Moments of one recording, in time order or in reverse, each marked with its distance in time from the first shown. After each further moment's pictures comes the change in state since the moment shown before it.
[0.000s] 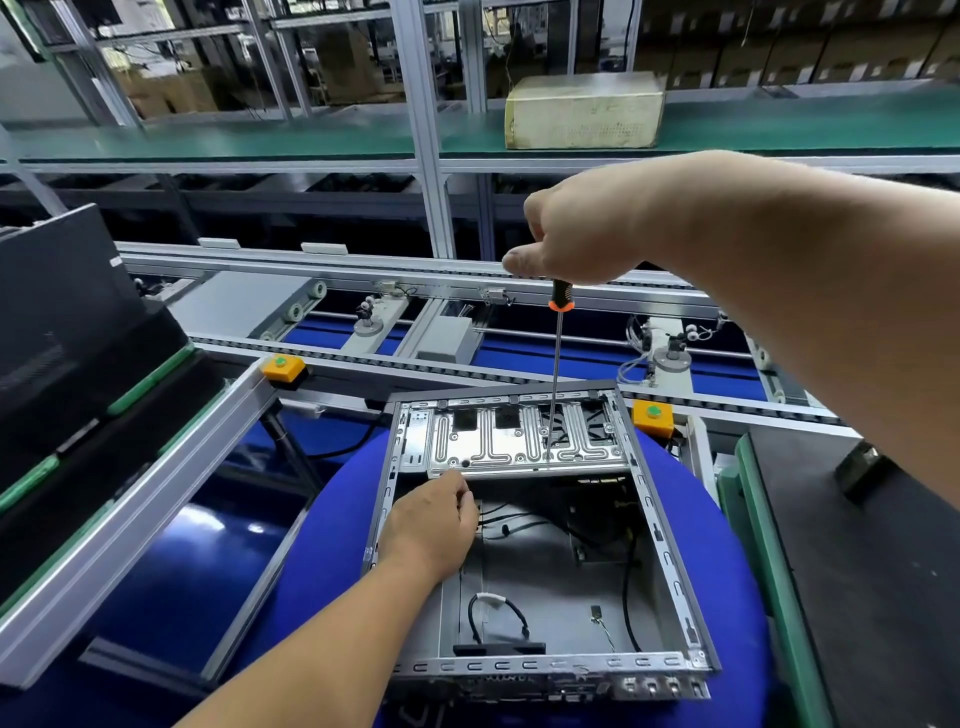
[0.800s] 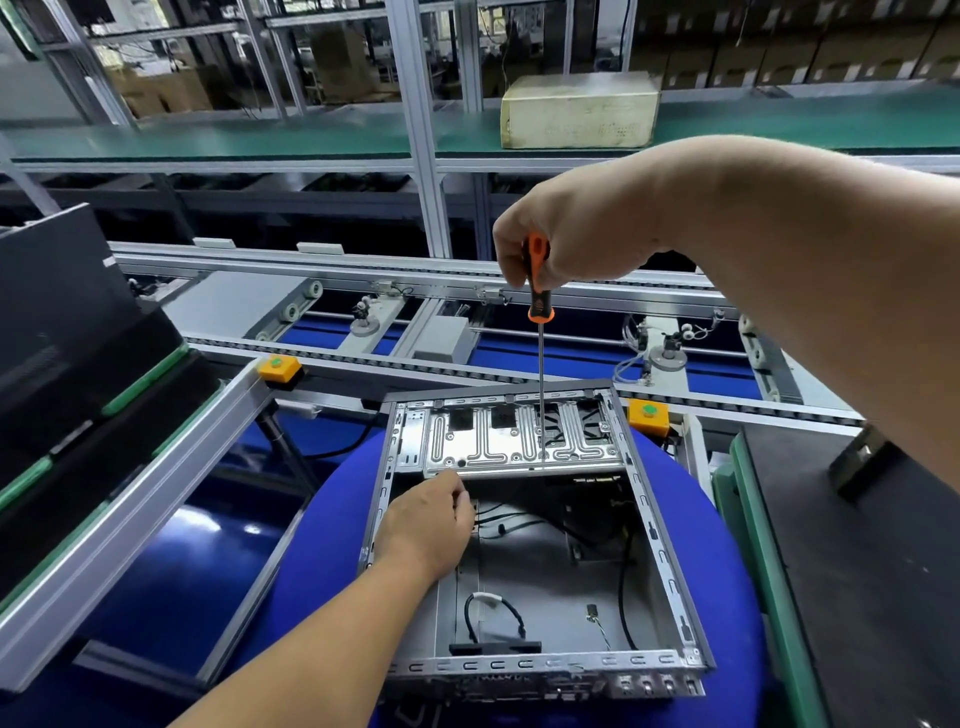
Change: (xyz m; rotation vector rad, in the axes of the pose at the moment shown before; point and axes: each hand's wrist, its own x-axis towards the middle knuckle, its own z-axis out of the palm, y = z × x) left_hand -0.001 0.002 -0.001 -0.003 0.005 0.000; right_hand -0.010 0.003 -0.006 0.266 -0.058 -0.127
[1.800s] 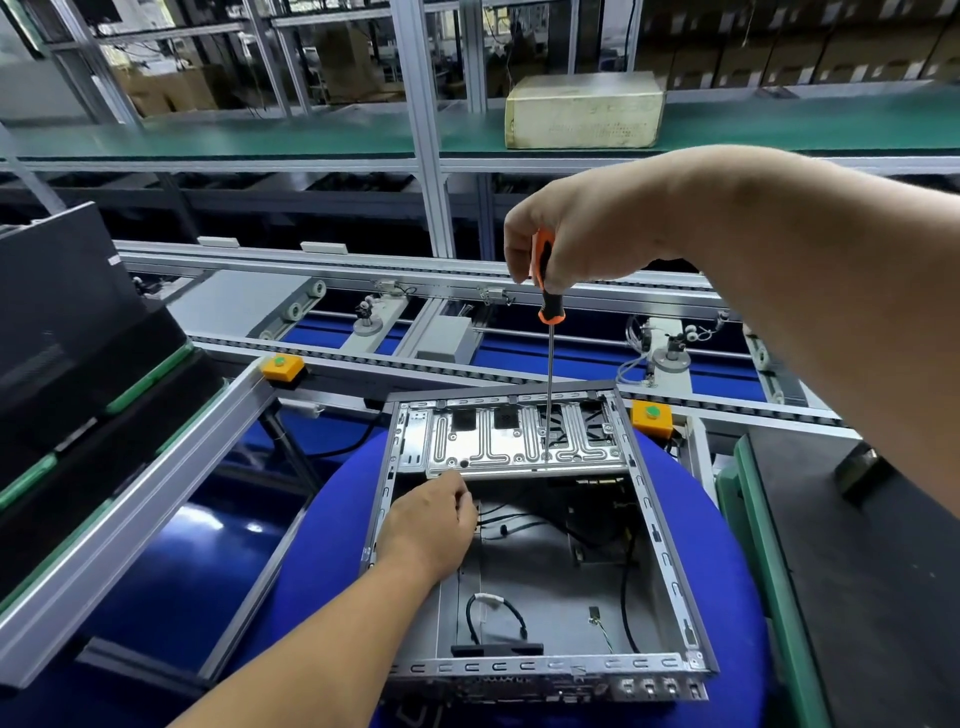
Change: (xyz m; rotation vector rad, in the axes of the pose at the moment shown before) left_hand 0.001 -0.001 0.001 0.009 0.000 0.004; right_hand 0.000 0.004 -0.001 0.127 -0.020 0.014
